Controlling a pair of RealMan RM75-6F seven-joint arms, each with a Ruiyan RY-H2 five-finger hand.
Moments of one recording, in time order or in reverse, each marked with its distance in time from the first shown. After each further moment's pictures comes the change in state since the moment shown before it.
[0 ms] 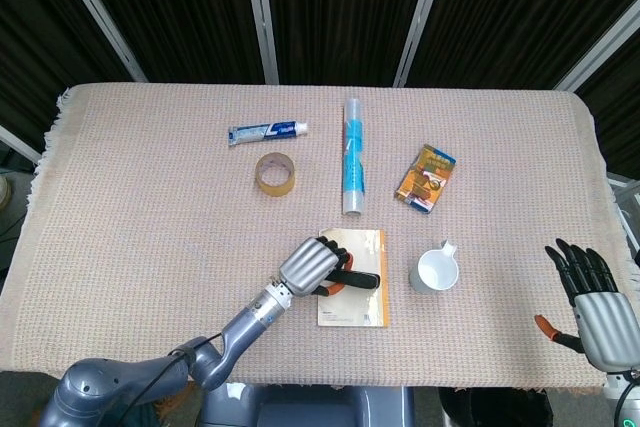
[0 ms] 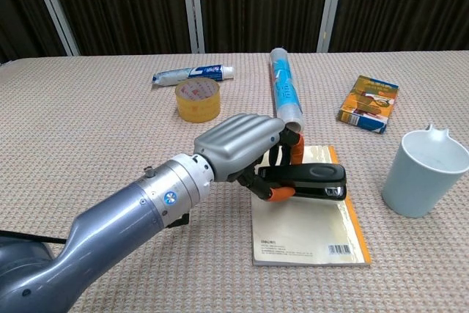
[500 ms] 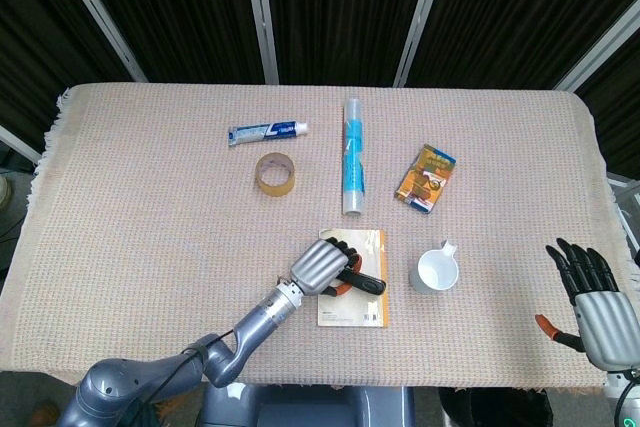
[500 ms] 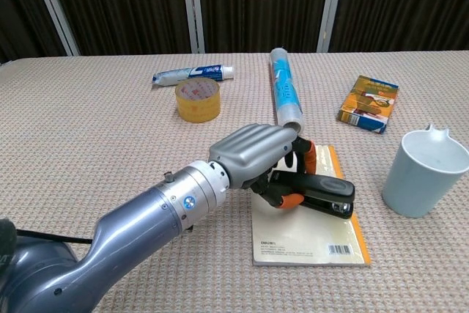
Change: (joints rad) left arm -0.049 -0.058 0.002 0.090 -0.024 -0.030 -0.051; right arm -0.002 0.001 0.000 -0.001 0.002 0.002 -0.006
